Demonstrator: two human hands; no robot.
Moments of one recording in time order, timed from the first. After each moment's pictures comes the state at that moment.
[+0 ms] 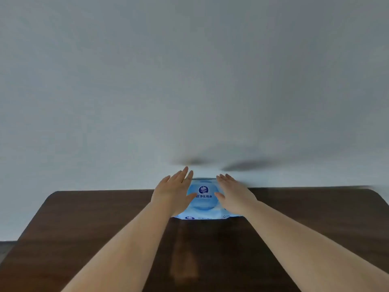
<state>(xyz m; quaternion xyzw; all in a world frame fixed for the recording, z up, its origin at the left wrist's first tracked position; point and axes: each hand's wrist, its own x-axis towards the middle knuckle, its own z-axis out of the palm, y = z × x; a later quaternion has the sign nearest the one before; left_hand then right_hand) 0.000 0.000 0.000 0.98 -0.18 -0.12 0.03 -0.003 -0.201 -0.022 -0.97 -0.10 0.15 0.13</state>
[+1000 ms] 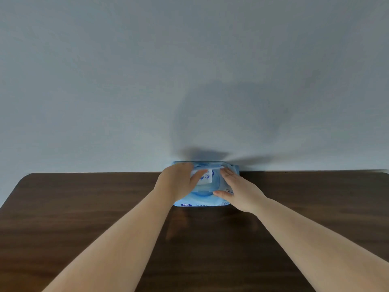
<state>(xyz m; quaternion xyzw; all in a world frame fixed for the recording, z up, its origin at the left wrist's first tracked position) 0.027 -0.021 -0.052 0.98 -0.15 -0.07 0.11 0.001 -0.217 -0.074 -0.96 -0.10 0.20 0.18</state>
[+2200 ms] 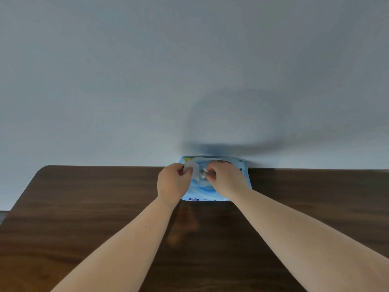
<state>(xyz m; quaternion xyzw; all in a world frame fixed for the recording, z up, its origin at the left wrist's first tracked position) 0.004 -0.004 -0.061 0.90 0.11 -0.02 0.42 0.018 -0.159 -0.073 -0.97 -0.08 0.09 0.21</state>
